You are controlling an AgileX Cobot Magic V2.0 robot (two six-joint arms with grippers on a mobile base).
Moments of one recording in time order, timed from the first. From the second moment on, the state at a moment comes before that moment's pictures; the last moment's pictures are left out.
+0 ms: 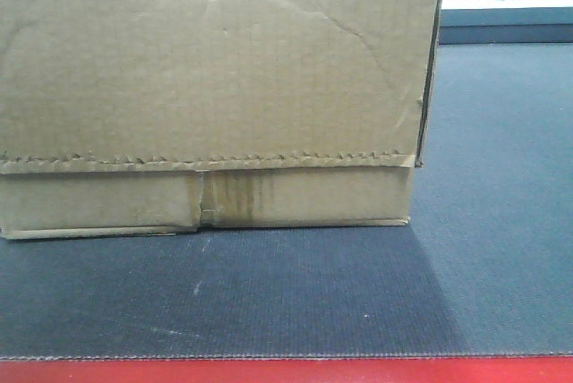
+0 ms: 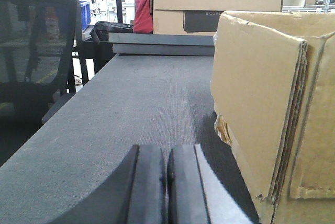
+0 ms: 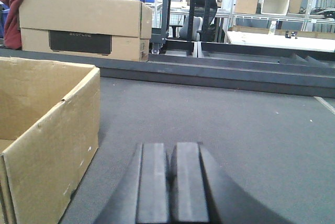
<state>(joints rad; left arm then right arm) 0.06 0.01 0.00 0.00 0.05 0.02 0.15 0.29 -0.48 -0.02 0.27 -0.01</state>
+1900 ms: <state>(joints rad) 0.06 0.01 0.00 0.00 0.05 0.02 -0.01 0.01 0.00 0.07 0.06 -0.11</state>
